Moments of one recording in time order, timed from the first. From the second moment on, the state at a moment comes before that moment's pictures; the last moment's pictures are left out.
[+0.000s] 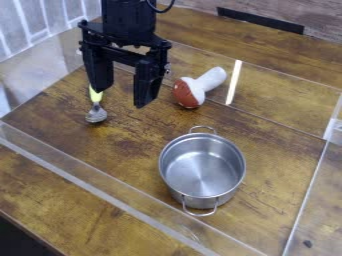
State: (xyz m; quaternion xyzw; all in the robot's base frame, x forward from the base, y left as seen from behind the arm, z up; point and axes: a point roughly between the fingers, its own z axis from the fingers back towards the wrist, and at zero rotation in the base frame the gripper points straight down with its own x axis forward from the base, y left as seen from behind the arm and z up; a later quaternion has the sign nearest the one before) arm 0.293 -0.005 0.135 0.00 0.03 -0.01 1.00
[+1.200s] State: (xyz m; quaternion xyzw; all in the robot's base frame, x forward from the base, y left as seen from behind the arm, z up) arm 0.324 0.067 0.077 -0.02 0.00 0.26 0.97
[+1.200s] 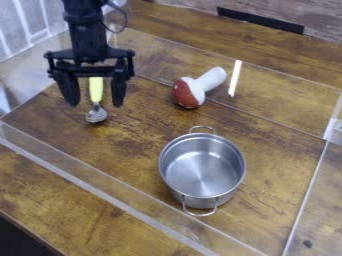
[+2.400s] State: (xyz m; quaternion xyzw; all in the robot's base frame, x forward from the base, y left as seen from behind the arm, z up) arm 0.343 0.079 0.030 -0.03 0.00 0.29 0.96
